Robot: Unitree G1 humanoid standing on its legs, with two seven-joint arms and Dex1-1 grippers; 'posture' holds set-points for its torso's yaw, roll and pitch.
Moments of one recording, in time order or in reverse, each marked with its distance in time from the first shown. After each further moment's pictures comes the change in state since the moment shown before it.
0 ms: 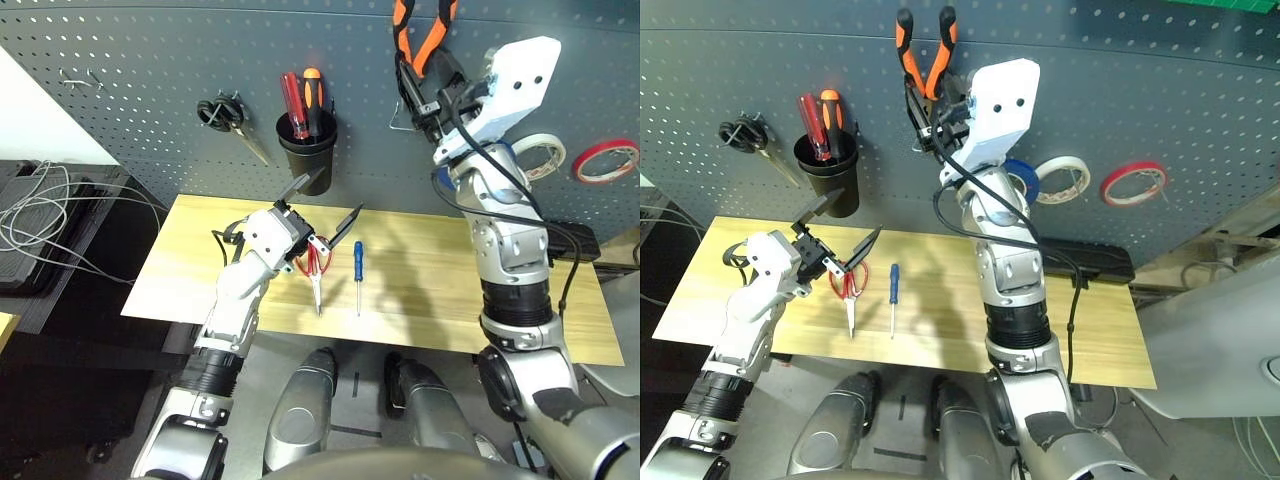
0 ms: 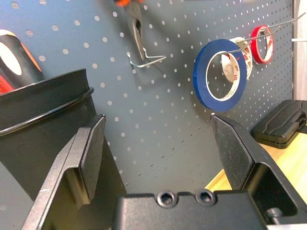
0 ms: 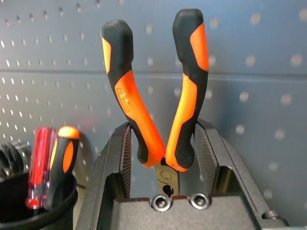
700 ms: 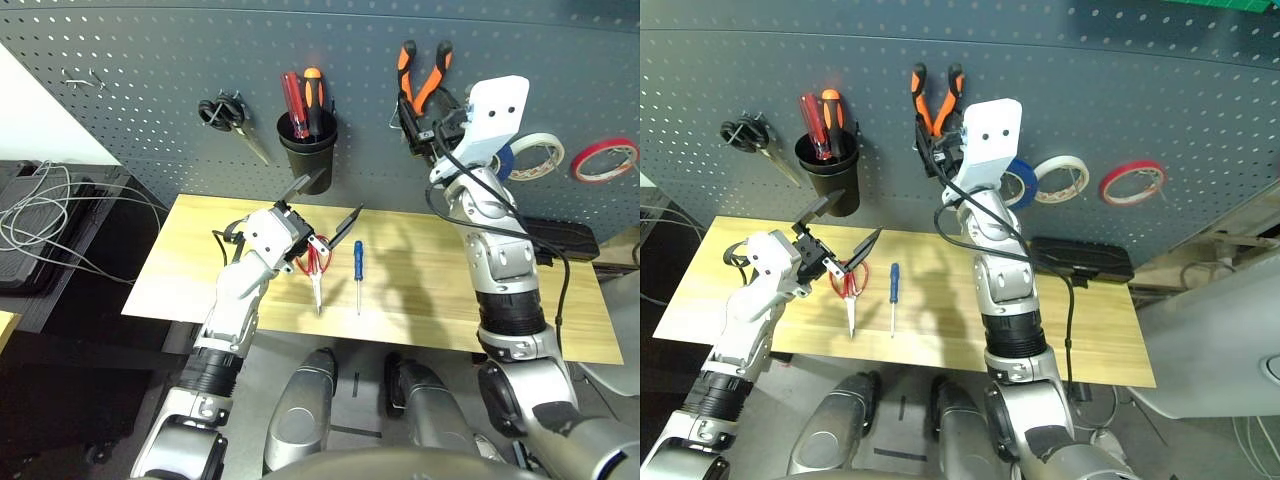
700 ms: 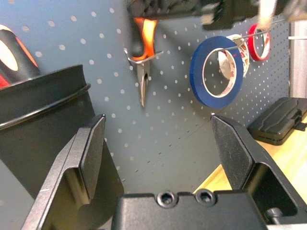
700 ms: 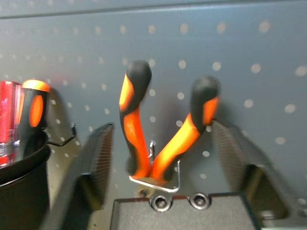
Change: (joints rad) left arm 0.003 0.002 -0.004 0.000 -0.001 0.020 -0.015; right arm 0.129 -0.036 0.005 -0.056 -0.034 -0.022 0.020
